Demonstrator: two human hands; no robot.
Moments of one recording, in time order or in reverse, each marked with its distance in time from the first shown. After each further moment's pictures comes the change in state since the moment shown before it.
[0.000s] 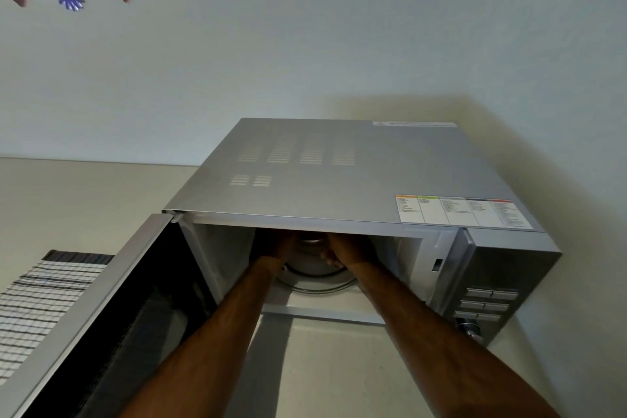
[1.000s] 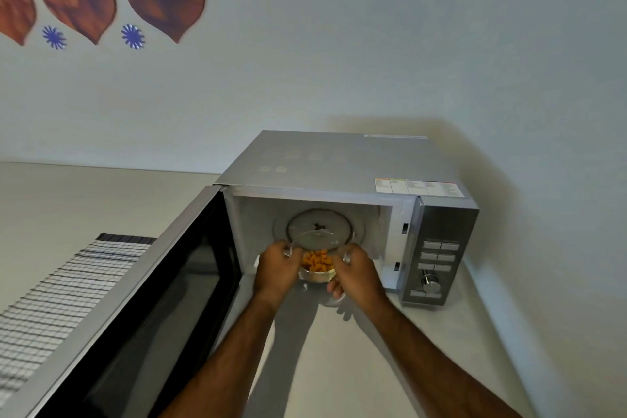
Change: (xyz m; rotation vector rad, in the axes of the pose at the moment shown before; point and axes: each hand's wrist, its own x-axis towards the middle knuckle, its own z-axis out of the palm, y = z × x) left_hand -0.181 -0.001 -0.034 -0.176 0.138 0.059; right_hand -0.173 0.054 -0.011 -0.032 0.083 -0.306
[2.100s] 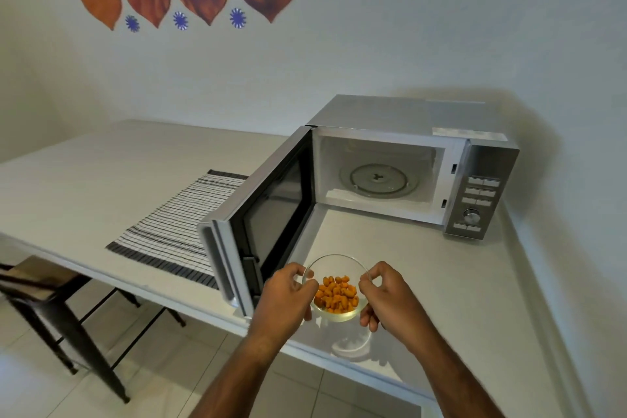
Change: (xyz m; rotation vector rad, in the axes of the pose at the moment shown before) left_hand -0.293 -0.064 -0.149 0.091 -0.035 -0.029; right_hand -0.275 0.008 0.026 -0.194 -0.291 -0.014
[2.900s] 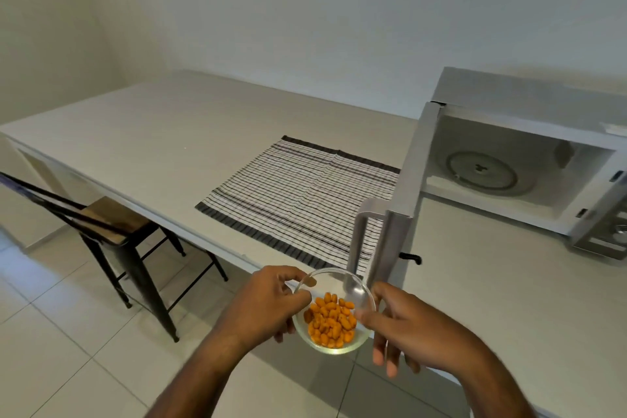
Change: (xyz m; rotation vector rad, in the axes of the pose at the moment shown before) left_hand -0.013 -0.099 -0.225 0.038 -0.162 -0.117; right_hand -0.018 -0.127 0.162 -0.150 -0.586 0.074
